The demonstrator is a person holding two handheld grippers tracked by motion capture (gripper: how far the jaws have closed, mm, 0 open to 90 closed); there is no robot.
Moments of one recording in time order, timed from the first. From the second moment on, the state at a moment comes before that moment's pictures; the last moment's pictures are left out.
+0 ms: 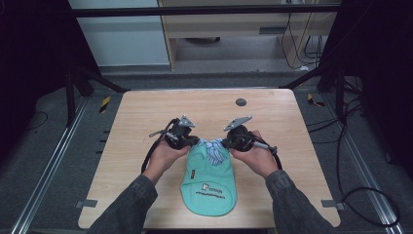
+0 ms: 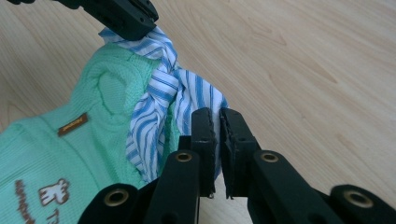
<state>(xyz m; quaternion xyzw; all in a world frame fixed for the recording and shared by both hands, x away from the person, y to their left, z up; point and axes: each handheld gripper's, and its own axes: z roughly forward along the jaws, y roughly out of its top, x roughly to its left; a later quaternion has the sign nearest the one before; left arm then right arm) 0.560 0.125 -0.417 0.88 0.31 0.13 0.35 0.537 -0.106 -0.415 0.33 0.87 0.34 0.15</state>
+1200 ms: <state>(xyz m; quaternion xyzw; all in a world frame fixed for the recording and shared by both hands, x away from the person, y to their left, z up) 0.561 0.120 -0.378 0.88 0.28 0.15 0.35 0.541 -0.111 -0.377 0.29 0.88 0.32 0.19</state>
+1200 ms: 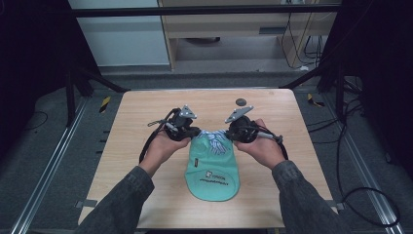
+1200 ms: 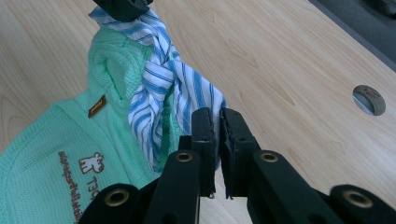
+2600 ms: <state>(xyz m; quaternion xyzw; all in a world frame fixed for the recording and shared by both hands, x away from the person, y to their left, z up) 0.569 0.114 -0.360 0.88 0.27 0.17 0.35 0.544 -0.114 -0.361 0.29 0.88 0.32 0.20</state>
